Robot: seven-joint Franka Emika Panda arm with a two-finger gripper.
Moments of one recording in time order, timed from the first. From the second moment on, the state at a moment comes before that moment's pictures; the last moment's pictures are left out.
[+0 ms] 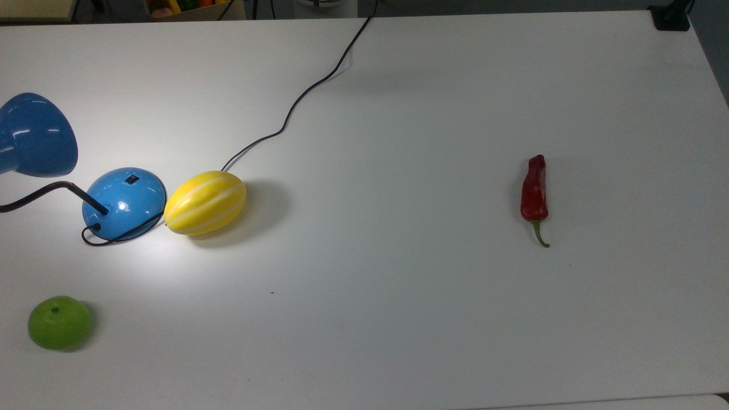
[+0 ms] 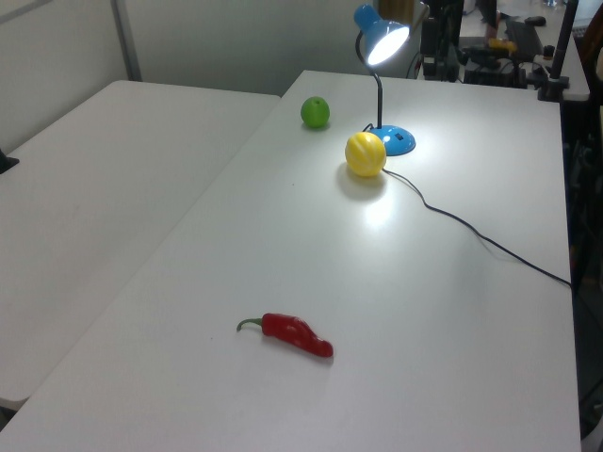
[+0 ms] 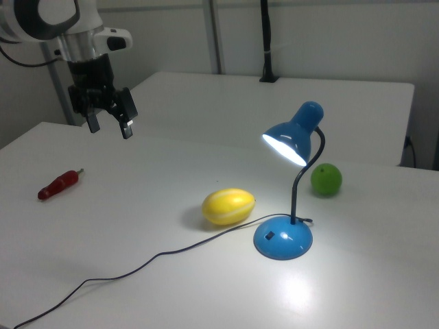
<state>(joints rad) 0.06 0.01 0.01 -1.57 -0.04 1.55 0.04</state>
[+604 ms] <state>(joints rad) 0.06 0.01 0.01 -1.57 -0.04 1.55 0.04</state>
